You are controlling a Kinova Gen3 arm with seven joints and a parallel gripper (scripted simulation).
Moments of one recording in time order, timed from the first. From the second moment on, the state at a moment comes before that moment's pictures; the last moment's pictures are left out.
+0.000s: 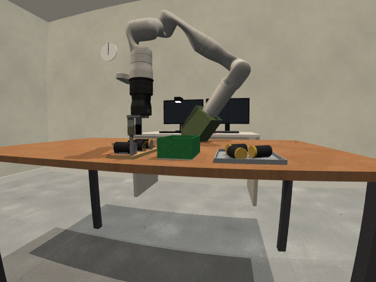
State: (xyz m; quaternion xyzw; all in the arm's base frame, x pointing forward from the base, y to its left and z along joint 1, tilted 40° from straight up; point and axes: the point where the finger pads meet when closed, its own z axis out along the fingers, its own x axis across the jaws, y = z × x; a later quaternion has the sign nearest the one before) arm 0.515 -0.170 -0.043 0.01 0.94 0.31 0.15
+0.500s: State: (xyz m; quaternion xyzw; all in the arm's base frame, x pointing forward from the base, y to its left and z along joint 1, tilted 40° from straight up) arm 0.515 -0.170 -0.043 0.01 0.94 0.31 0.15
